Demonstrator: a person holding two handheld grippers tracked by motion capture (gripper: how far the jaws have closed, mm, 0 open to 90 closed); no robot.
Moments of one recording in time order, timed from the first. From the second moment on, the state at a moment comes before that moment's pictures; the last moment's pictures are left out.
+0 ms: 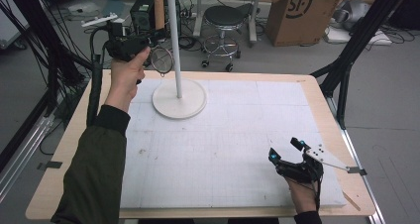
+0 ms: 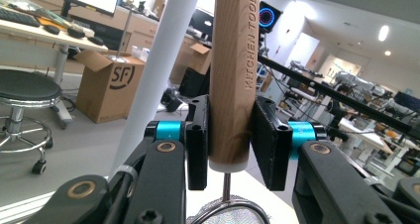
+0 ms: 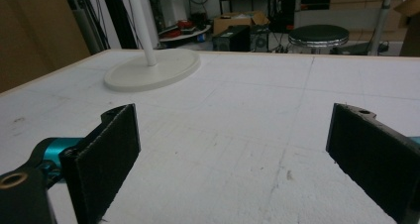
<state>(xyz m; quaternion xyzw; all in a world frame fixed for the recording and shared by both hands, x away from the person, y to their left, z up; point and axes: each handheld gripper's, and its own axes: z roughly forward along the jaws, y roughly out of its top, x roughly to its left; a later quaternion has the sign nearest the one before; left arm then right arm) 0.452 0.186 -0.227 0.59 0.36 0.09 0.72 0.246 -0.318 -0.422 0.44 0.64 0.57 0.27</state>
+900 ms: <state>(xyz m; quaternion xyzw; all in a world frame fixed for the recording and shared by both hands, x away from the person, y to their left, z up) 0.449 0.191 -0.232 0.59 0.36 0.12 0.72 0.243 -0.319 -0.422 0.44 0.64 0.57 0.27</state>
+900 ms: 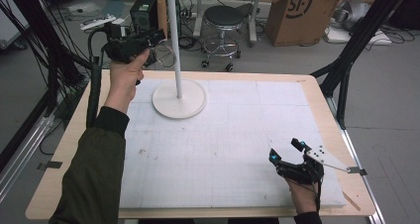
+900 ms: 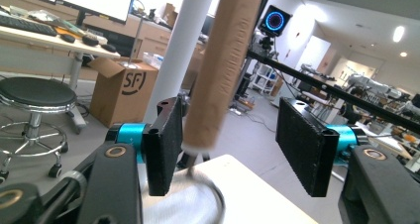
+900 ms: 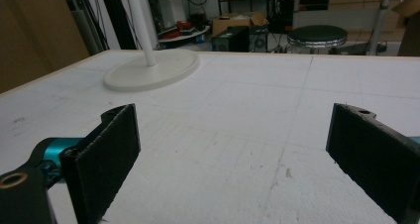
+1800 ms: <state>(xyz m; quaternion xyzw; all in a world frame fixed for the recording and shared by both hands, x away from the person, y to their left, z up) 0.393 0.201 -0.275 0.61 0.35 0.12 0.70 0.245 -0.306 -0.421 0.43 0.65 0.57 0.27</state>
